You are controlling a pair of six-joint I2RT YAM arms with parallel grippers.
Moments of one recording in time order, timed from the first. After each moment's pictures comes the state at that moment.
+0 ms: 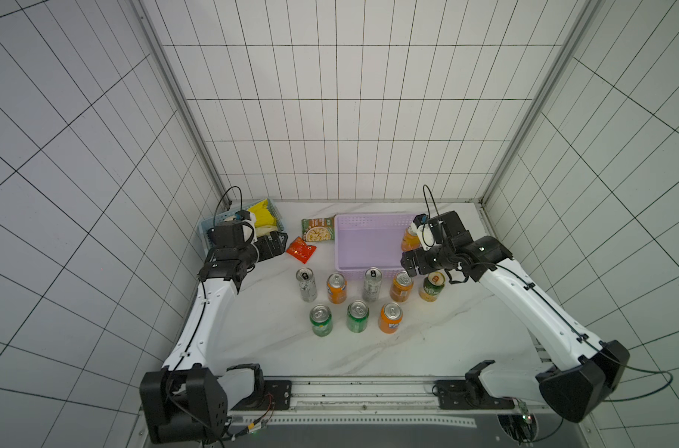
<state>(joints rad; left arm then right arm) 0.08 1.18 0.98 -0.42 0.35 -0.32 0.56 1.33 1.35 -0.97 0.02 0.09</state>
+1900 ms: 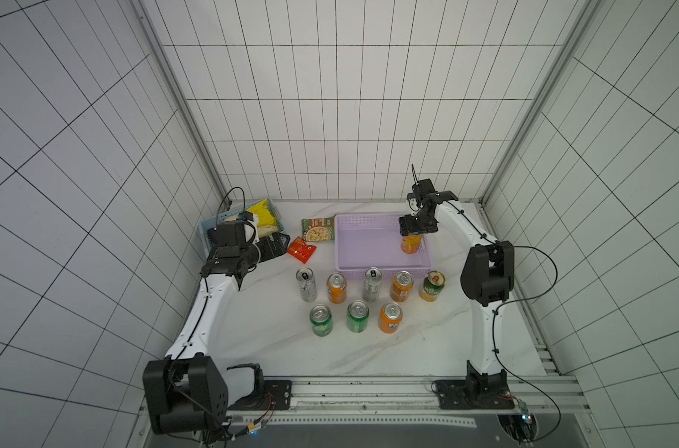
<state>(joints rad) 0.09 1.22 0.98 -0.42 0.39 -0.32 0.33 2.19 2.01 -1.01 0.00 0.03</state>
